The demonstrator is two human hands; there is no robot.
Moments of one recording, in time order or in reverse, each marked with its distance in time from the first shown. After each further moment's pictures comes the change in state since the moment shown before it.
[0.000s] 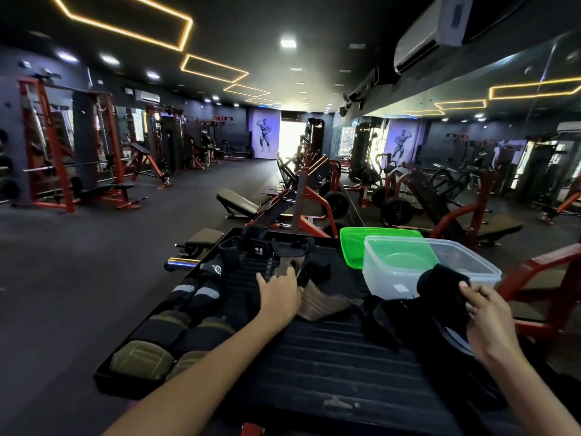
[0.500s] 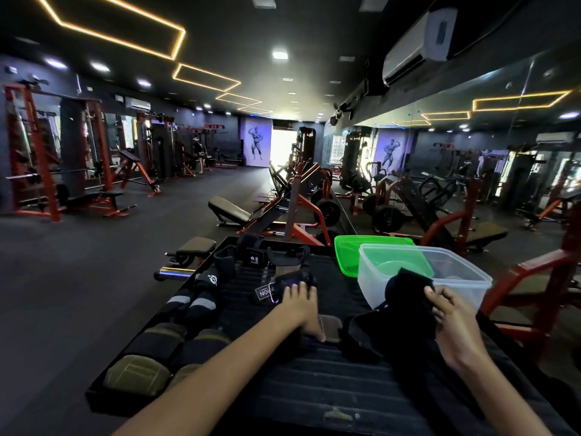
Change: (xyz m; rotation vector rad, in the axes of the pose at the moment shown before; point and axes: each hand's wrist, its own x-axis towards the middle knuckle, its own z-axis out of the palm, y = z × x) left_hand 0.008 0.030 -0.009 0.200 -0.571 0.195; right_hand -0.020 0.005 0.032 -0.041 -0.146 0.013
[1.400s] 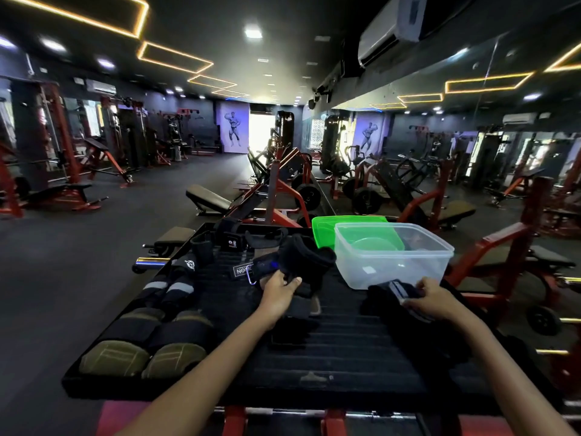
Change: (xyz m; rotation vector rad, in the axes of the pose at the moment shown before) left_hand 0.017 0.005 0.046 -1.298 0.531 0.073; right_hand 0.035 0.010 -0.066 -1.254 -0.101 0.196
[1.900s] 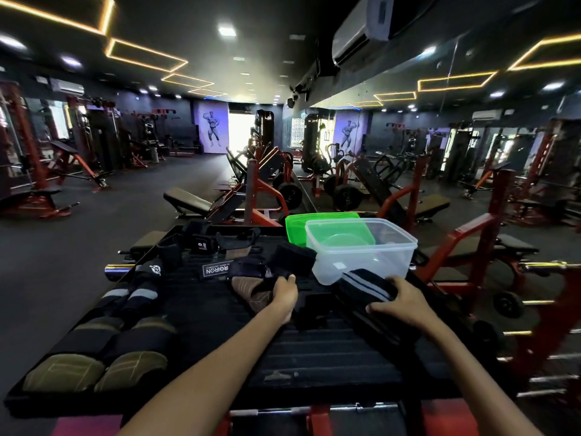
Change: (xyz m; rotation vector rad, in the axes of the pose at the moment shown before) left_hand 0.015 0.012 0.086 -0.035 -0.021 -0.386; right_hand -0.027 0.018 0.000 0.164 0.121 -0.072
